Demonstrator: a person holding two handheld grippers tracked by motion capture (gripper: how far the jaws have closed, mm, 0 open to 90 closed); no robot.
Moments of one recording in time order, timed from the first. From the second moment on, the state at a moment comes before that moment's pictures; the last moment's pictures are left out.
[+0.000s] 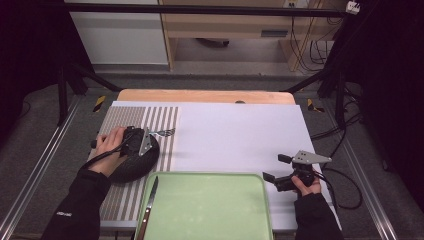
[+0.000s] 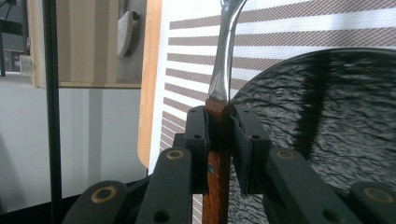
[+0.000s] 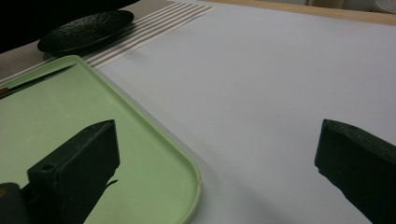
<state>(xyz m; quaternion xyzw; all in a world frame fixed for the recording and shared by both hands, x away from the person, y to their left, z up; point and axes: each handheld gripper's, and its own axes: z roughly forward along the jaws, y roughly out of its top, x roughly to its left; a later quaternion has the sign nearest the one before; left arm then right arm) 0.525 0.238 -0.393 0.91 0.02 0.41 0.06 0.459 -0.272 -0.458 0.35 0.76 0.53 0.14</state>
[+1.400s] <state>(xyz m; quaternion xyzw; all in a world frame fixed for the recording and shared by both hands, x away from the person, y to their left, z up) 0.441 0.212 -0.380 0.90 0.23 0.35 0.16 0.458 -0.272 -0.458 0.35 0.76 0.53 0.13</state>
